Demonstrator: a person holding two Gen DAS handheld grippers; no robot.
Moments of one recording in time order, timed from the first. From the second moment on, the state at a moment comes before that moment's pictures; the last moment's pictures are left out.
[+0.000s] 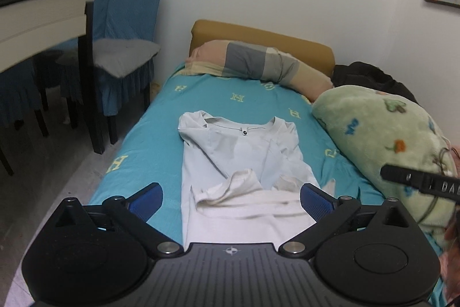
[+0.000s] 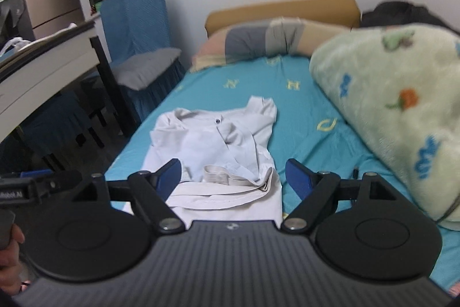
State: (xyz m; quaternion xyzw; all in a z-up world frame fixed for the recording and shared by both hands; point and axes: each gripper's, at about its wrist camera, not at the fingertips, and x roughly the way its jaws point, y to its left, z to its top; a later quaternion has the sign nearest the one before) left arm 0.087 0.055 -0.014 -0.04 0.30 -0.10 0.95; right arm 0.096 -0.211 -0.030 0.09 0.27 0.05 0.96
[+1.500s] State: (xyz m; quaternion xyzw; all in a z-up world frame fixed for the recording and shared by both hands) left arm 0.020 0.027 -0.006 0.02 0.25 -0.08 0.96; right arm 0.020 -0.193 -0.050 0.08 0.22 0.05 0.97
